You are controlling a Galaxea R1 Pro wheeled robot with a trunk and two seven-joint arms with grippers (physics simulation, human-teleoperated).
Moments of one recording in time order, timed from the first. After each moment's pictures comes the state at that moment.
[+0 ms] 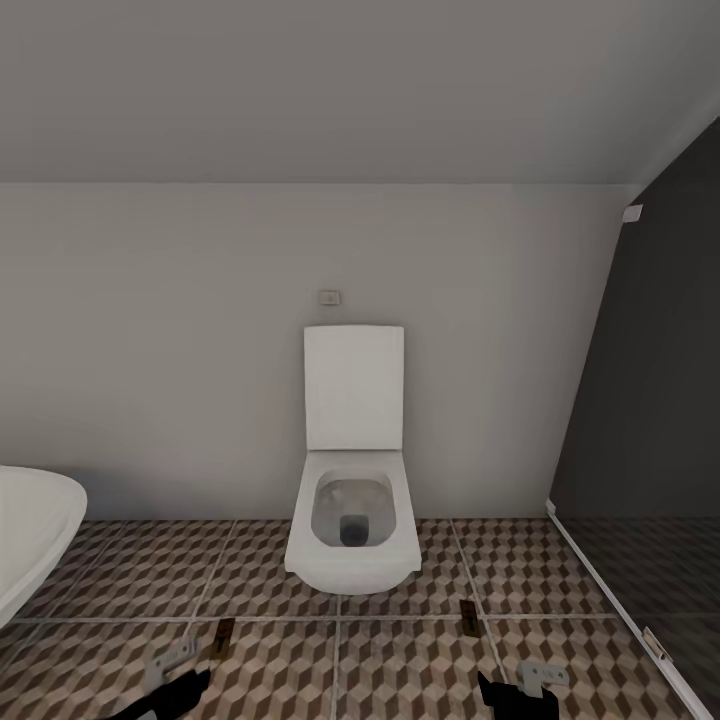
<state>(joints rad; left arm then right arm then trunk) -0.57 0.16 0.50 0.08 -0.05 -0.13 -0.07 -0.50 -0.10 -0.87 0.07 0.71 -0.39 0.10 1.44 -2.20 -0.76</state>
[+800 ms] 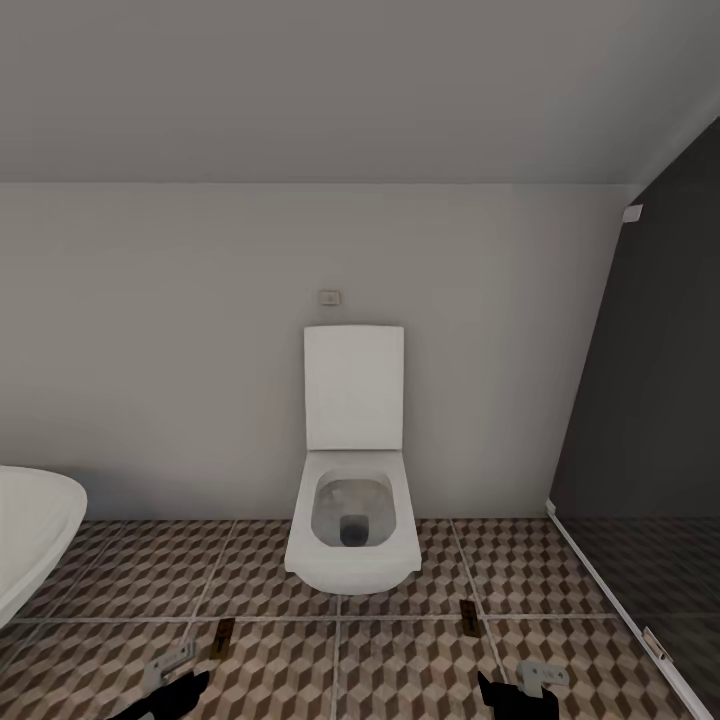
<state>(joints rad) -0.57 0.16 0.50 0.08 -0.05 -0.13 -0.07 -0.50 -0.10 -0.87 0.07 0.71 -0.39 0.10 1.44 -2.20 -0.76</state>
